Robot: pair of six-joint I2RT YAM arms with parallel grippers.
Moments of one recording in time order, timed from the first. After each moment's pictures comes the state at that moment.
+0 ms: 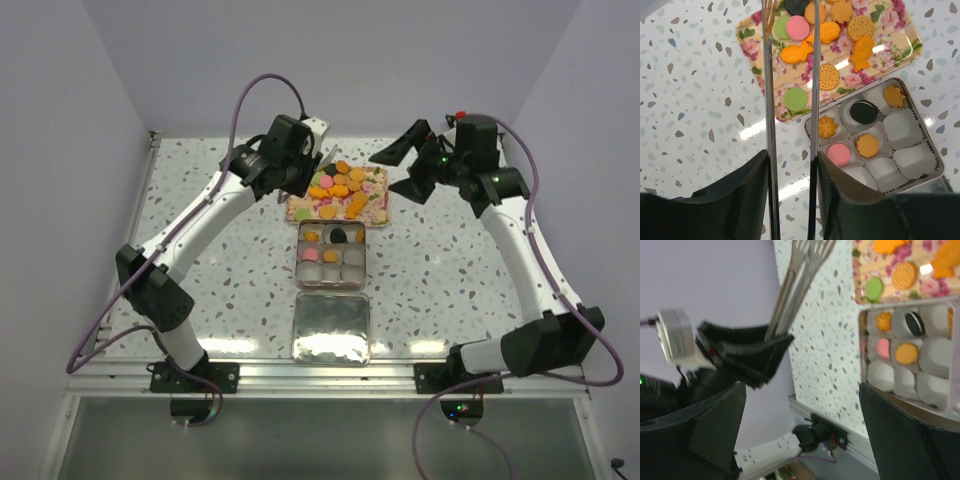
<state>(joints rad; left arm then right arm) -0.62 1.71 1.82 -0.86 -0.19 -0.04 0.20 1.43 1.52 -0.62 -0.49 1.03</state>
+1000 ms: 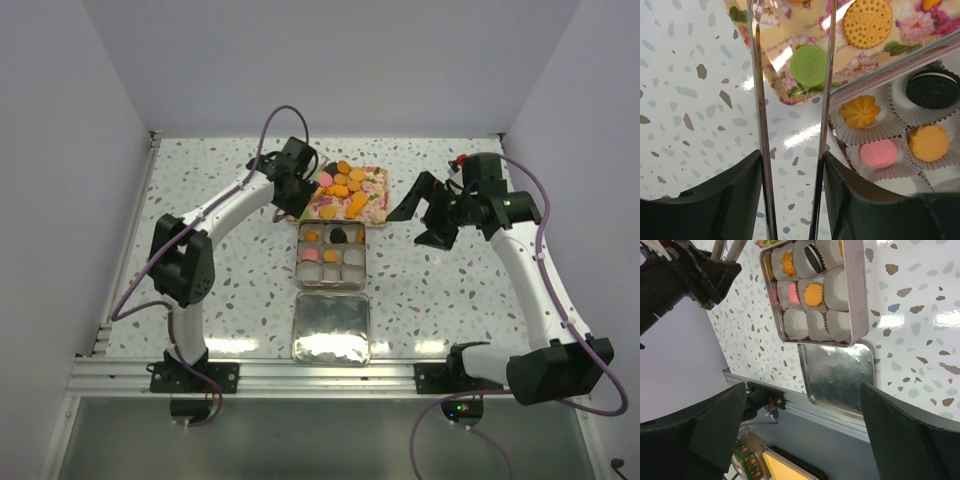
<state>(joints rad) -0.55 1.93 1.69 -0.82 -0.17 0.03 0.15 1.24 1.32 -1.00 -0.43 0.71</state>
